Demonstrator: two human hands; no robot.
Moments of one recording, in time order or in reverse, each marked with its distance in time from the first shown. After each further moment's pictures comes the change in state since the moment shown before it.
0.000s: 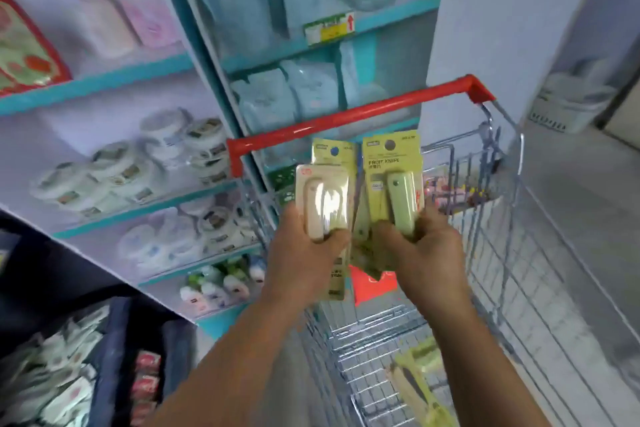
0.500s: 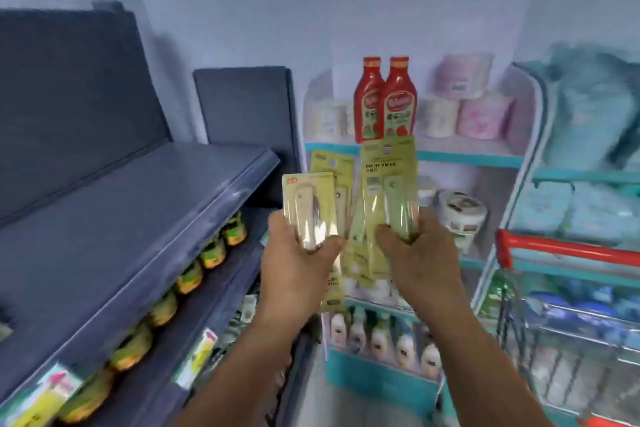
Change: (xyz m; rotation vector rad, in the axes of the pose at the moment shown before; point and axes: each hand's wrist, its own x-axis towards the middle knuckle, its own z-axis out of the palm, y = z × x) left_hand -0.063 -0.059 -0.345 -0.129 0.723 0.021; right_hand -0.145 -0.201 0.262 0.115 -0.553 -0.410
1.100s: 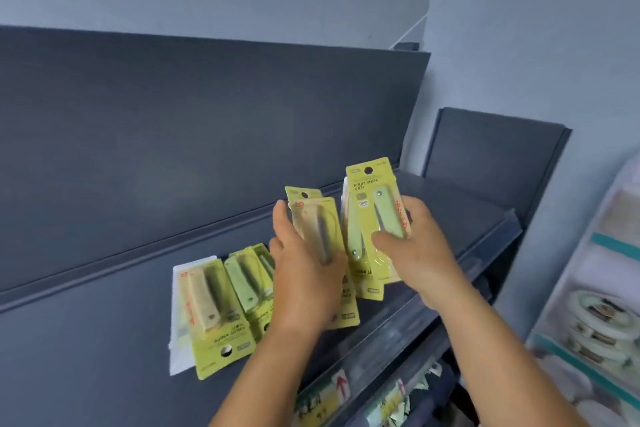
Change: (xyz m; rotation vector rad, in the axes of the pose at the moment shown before) left_hand 0.029 -0.042 -0.277 0.185 0.570 -0.210; right_hand -0.031 -0.131 0.303 0.114 -0.779 -0.177
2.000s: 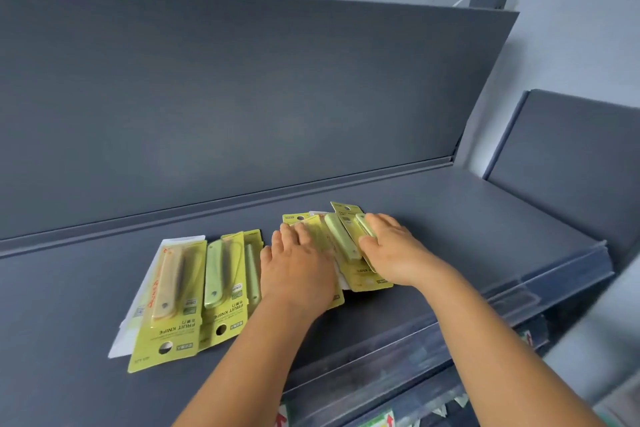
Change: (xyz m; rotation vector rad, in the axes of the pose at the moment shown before) left_hand 0.051 -0.027 0.055 1.010 -0.105 -0.264; right_hand 0.105 0.057 0.025 -0.681 -0.638 -0.124
